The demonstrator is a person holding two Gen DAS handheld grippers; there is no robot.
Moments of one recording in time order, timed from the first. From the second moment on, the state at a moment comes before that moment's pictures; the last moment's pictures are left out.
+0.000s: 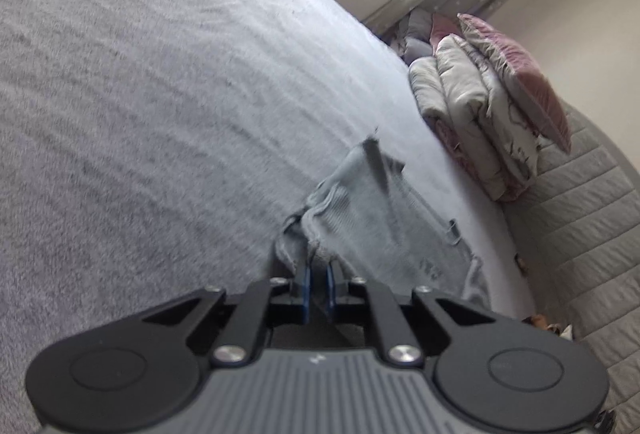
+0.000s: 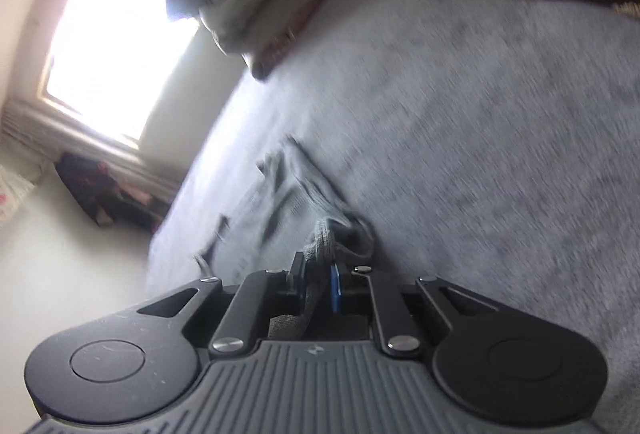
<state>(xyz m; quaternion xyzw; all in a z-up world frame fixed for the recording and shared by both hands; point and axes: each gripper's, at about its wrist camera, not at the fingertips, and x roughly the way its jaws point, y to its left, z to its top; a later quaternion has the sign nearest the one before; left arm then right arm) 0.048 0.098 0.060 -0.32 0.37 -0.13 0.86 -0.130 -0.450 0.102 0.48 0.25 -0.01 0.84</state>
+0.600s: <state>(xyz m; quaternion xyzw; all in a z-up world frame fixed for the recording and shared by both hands) 0.134 0.075 0.118 -0.35 0.32 -0.13 0.87 -0.047 -0.462 0.150 0.45 0.17 -0.04 0.88</state>
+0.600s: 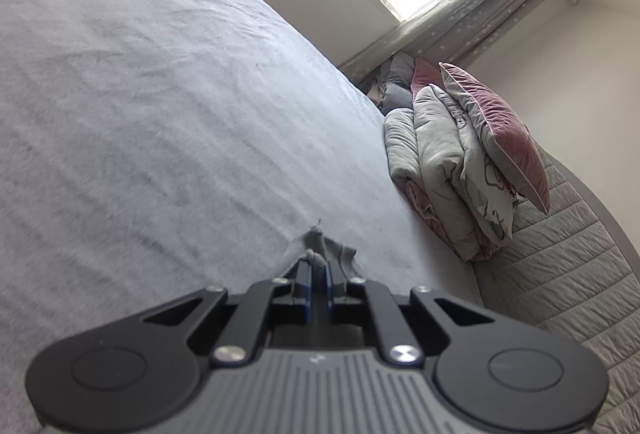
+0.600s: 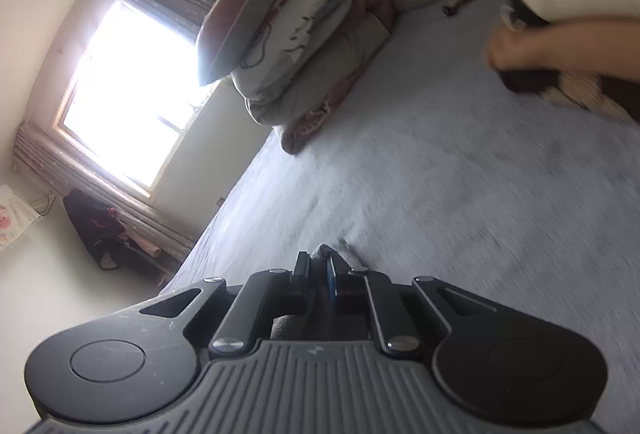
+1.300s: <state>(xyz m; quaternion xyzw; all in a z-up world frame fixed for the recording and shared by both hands) 0.343 -0.005 0.063 -0.29 0.38 -0.08 0.88 0.138 -0.503 0.086 0.38 0.23 -0.11 0.89</state>
